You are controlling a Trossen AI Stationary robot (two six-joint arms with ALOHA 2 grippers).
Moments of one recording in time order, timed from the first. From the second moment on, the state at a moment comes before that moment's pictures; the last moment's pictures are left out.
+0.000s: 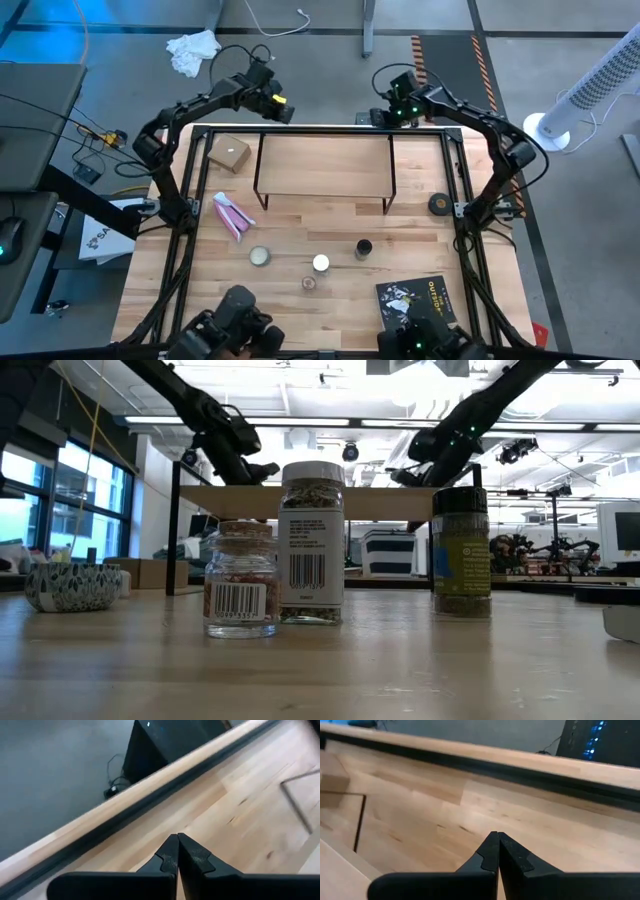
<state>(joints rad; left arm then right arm) 0.92 1.81 1.45 -0.64 0.26 -0.18 -0.92 1.72 1.30 -0.64 -0.27 0.47</state>
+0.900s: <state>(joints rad) 0.78 1.61 1.21 -0.68 0.12 -0.20 -0.80 1.44 0.88 -0.28 -0.31 0.66</state>
